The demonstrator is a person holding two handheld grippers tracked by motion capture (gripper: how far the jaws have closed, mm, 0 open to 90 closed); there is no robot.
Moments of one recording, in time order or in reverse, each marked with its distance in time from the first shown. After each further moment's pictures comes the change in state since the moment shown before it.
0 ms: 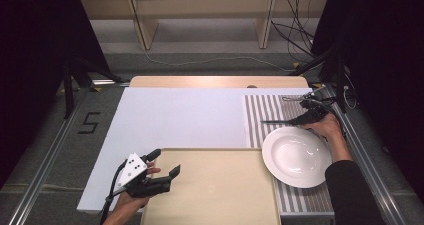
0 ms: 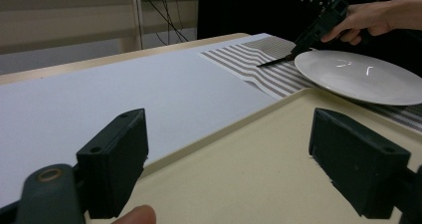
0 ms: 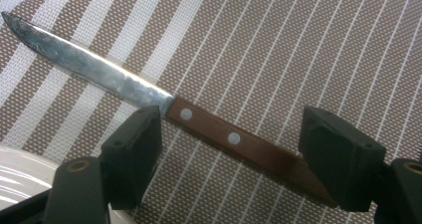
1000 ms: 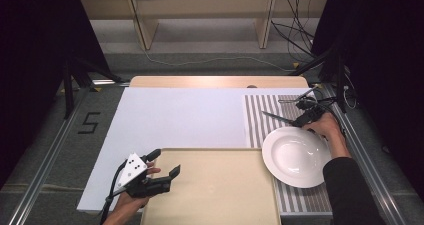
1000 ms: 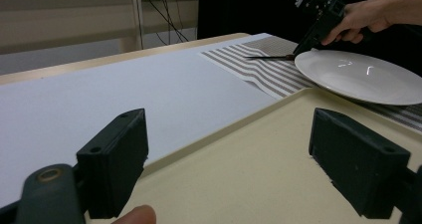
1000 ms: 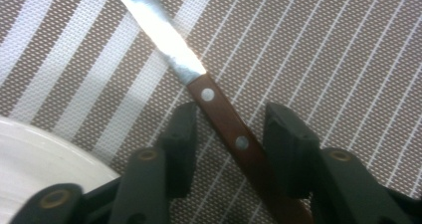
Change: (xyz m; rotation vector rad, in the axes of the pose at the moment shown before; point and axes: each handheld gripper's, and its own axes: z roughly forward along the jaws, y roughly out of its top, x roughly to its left) left arm 0.000 0.000 0.000 -0.001 0.002 0.002; right arm 0.006 0.006 0.005 0.129 0.043 -0.044
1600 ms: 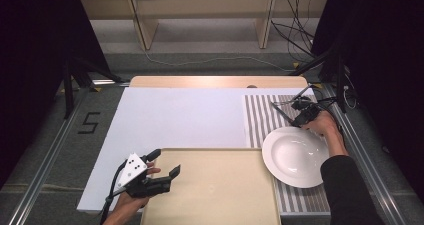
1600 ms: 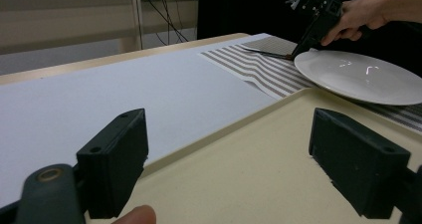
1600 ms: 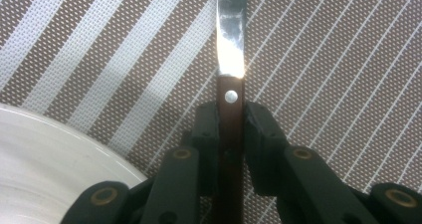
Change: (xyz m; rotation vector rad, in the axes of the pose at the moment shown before) left arm 0.000 0.000 0.000 -0.001 -0.002 -0.002; right arm 0.012 0.009 0.000 0.054 -0.023 -0.078
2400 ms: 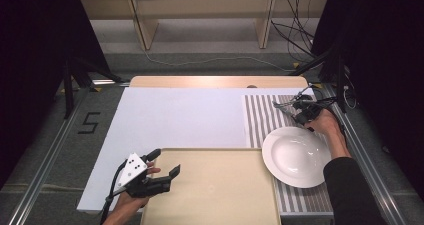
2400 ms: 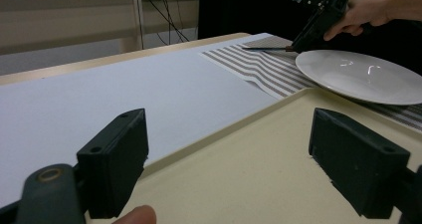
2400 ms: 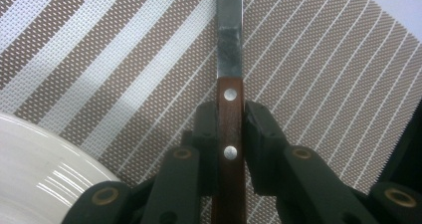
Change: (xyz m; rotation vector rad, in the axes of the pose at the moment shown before) left arm 0.000 0.000 0.000 0.001 0.003 0.003; right arm 0.001 -0.002 -0.010 -0.087 -0.128 -0.088
